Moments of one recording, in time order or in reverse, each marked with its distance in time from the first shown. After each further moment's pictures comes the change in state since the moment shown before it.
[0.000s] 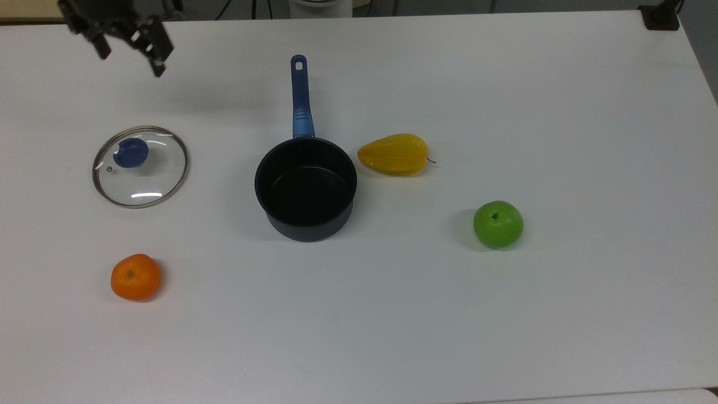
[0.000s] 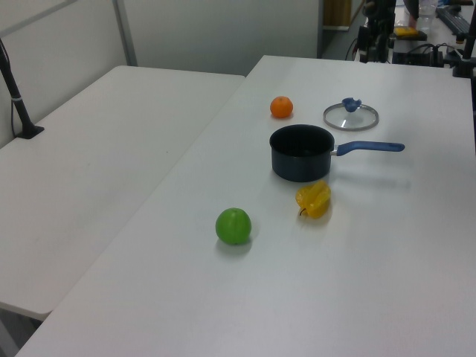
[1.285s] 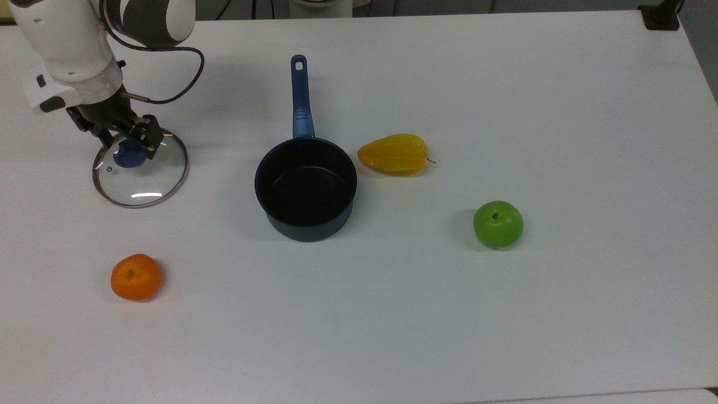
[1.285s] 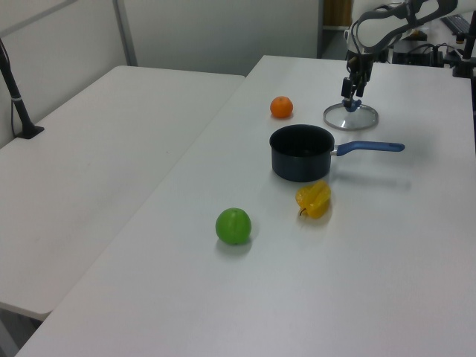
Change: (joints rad) arm -0.057 0.289 0.017 0.004 0.012 0.311 -0.136
